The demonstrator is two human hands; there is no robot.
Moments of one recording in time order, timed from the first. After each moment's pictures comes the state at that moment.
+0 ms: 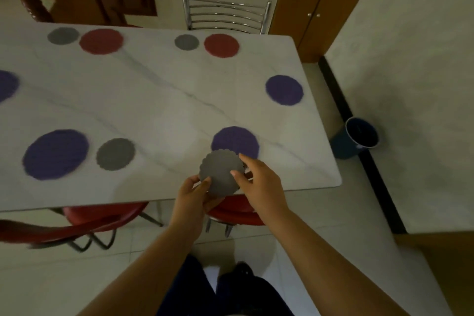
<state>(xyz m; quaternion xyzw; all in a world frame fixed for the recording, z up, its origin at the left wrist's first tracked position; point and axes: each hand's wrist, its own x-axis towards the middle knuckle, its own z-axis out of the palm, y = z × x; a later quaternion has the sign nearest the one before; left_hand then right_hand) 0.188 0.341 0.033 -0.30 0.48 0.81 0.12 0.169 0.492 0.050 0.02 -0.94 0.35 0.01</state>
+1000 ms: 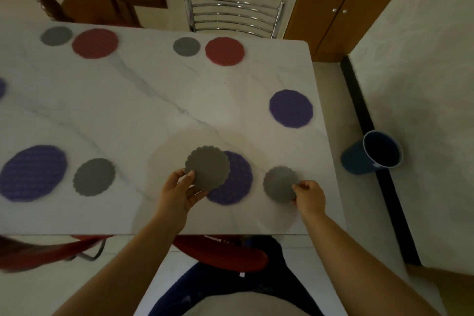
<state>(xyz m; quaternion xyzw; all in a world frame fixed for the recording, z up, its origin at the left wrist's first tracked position) 0.075 0.357 0.011 -0.33 0.45 0.82 0.08 0.053 0.643 -0.035 -0.38 -0.80 0.46 -0.10</state>
